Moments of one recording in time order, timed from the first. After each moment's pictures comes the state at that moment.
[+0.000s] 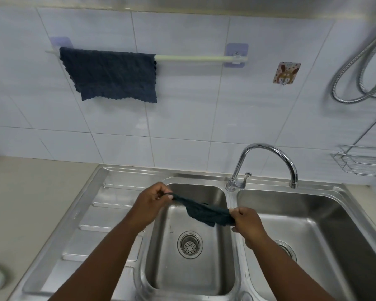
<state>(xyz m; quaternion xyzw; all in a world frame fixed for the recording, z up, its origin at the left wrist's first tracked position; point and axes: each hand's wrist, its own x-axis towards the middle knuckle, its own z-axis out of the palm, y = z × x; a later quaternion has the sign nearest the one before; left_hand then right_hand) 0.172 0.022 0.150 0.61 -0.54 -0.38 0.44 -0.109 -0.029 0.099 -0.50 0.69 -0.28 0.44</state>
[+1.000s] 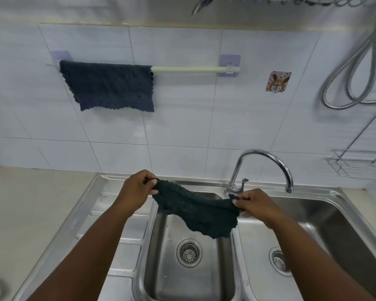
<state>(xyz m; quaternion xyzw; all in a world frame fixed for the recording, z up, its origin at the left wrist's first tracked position) 0.196 -0.006 0.199 0.70 -0.49 -0.32 0.41 -0.143 -0.063 0.173 -0.65 0.60 -0.20 0.42</state>
